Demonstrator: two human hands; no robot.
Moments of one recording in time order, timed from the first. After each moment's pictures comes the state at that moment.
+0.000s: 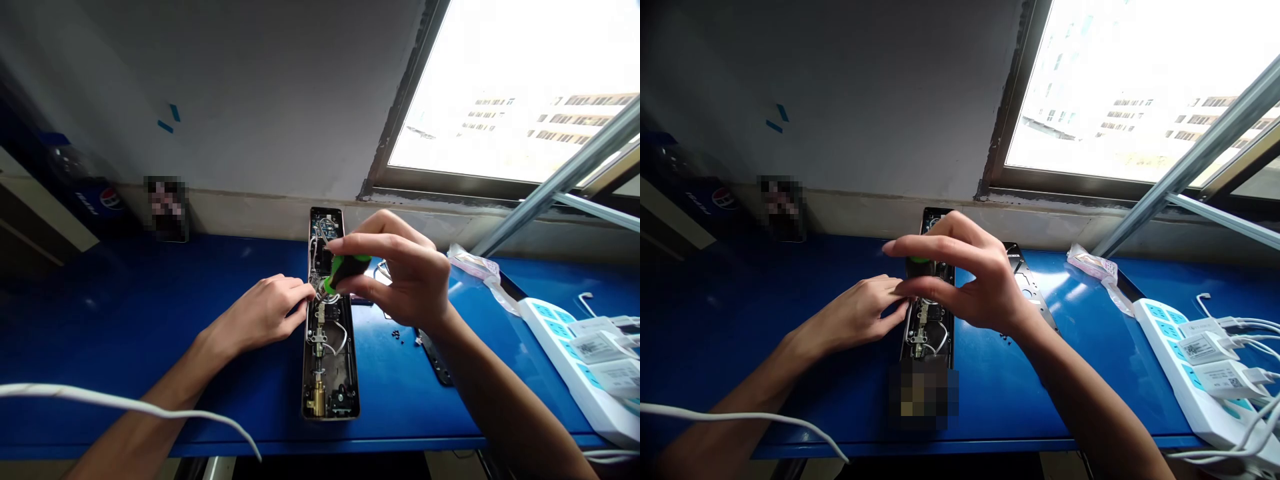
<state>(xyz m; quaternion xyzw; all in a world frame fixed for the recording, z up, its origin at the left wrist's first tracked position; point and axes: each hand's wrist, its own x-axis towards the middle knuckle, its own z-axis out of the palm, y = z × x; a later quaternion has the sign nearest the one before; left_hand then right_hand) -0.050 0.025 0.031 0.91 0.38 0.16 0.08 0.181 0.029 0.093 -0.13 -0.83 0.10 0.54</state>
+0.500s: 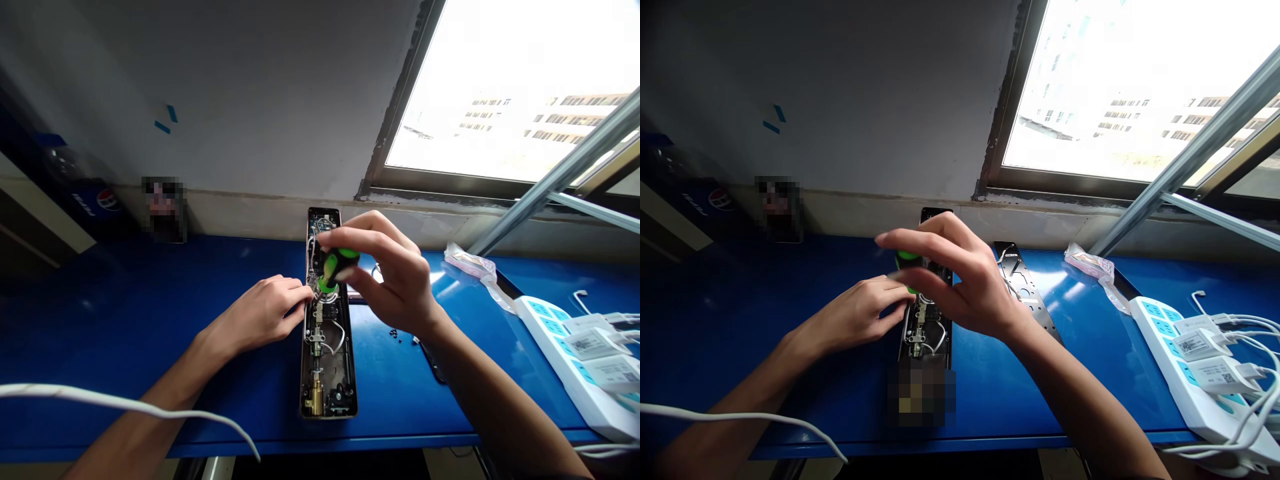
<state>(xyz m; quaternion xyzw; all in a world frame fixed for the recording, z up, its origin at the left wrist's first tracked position) -0.050 0.025 0.030 0.91 0.37 0.17 0.07 0.177 0.025 0.093 -0.15 -0.83 0.09 0.52</state>
